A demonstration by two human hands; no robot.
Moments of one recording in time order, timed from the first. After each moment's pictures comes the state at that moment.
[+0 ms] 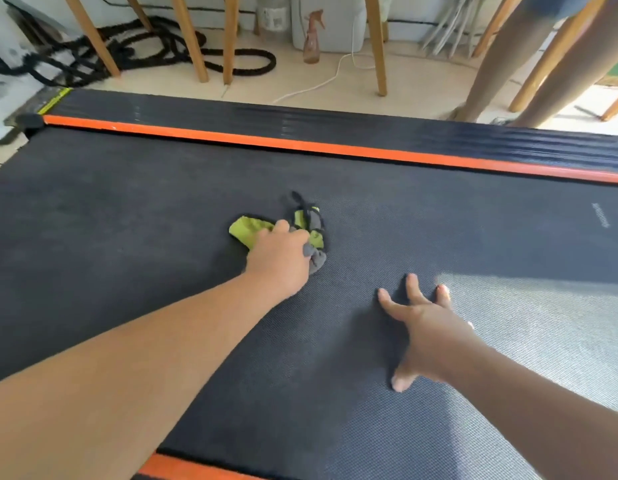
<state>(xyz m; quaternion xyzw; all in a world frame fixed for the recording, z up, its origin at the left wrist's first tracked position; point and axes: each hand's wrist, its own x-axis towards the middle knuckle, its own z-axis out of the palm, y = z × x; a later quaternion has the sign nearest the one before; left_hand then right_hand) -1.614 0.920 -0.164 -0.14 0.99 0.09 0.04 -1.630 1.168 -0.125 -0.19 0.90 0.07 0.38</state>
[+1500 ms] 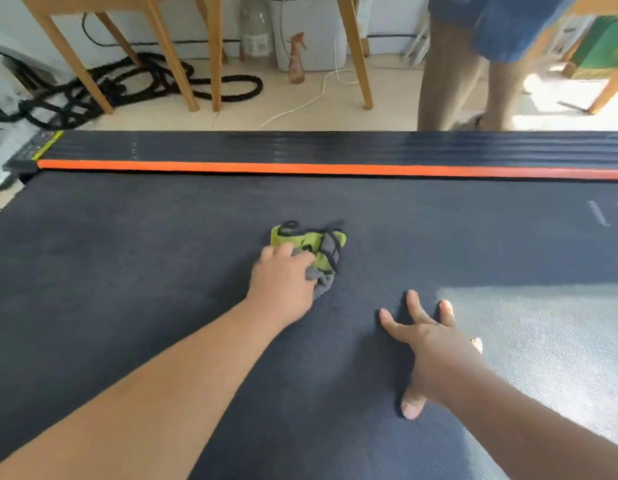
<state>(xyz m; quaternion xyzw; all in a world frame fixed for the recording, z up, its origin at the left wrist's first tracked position) -1.623 0.924 -0.161 -0.08 0.99 0.08 0.04 -1.633 1.169 -0.128 -0.15 0.91 0.05 0.39</state>
